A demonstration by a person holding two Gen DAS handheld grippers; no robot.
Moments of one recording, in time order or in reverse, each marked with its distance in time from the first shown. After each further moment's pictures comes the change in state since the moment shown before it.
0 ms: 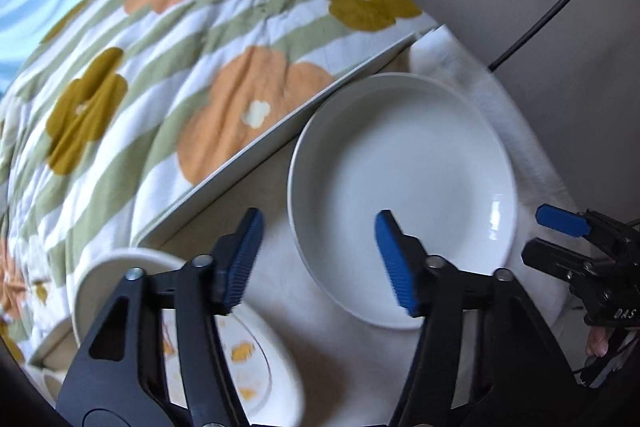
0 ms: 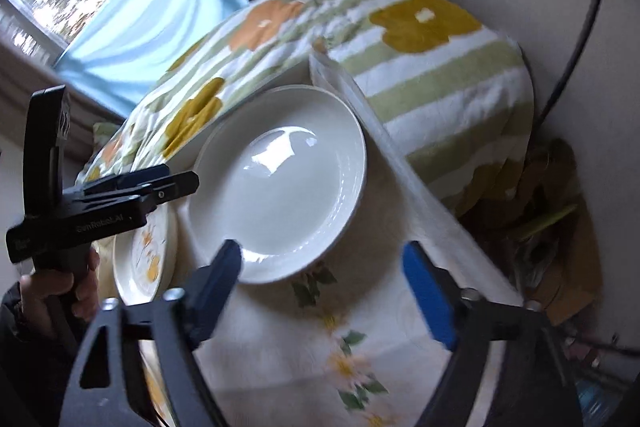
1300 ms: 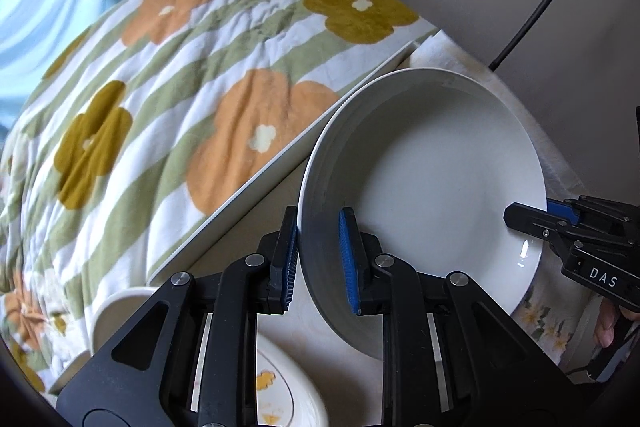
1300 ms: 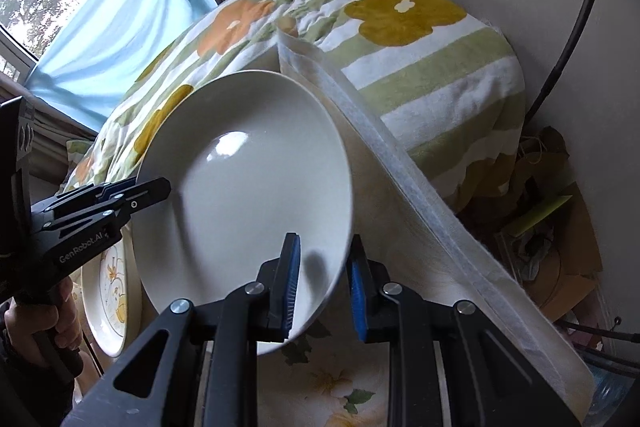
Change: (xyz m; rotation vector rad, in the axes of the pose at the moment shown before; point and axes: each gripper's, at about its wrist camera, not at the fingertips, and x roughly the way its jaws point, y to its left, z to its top) left arm -0.007 -0.008 0.003 0.083 -0.080 0.053; right arm 0.026 0.005 0.014 0.007 -0.030 -0.080
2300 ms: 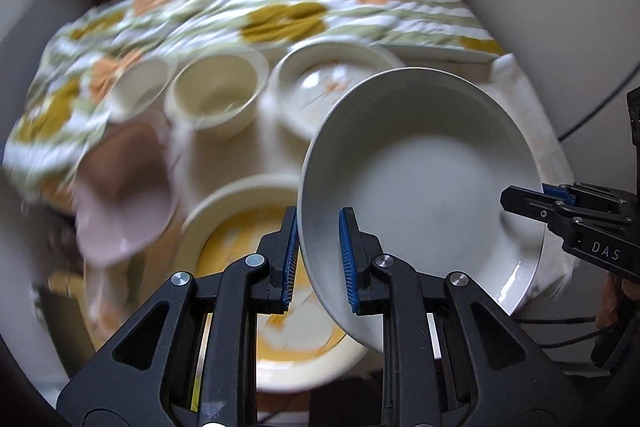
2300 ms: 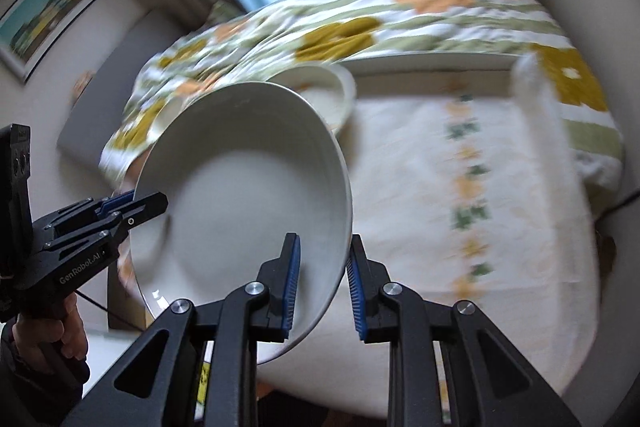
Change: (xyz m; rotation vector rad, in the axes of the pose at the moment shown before) left arm -0.204 -0.027 -0.273 -0.646 -0.088 0.323; right arm -0.084 0.110 -0.115 -0.615 0.186 0.320
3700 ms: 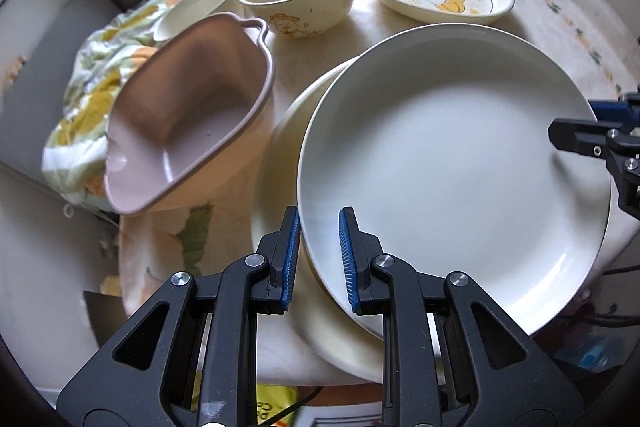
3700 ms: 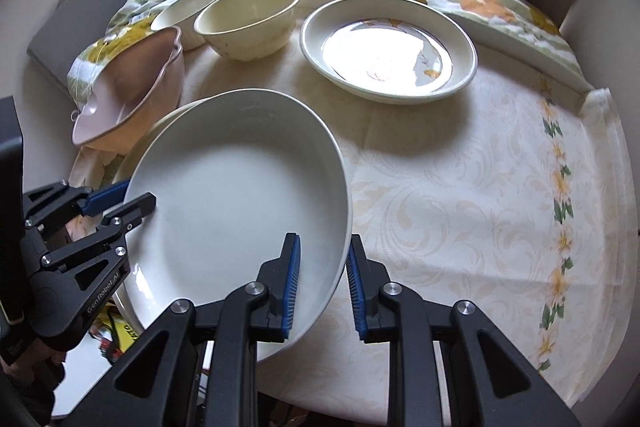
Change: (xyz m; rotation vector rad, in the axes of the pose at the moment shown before) left arm 0.070 0.063 -0.072 0.159 0.044 0.227; right arm 0.097 0.102 -0.030 -0.211 0.089 -0.239
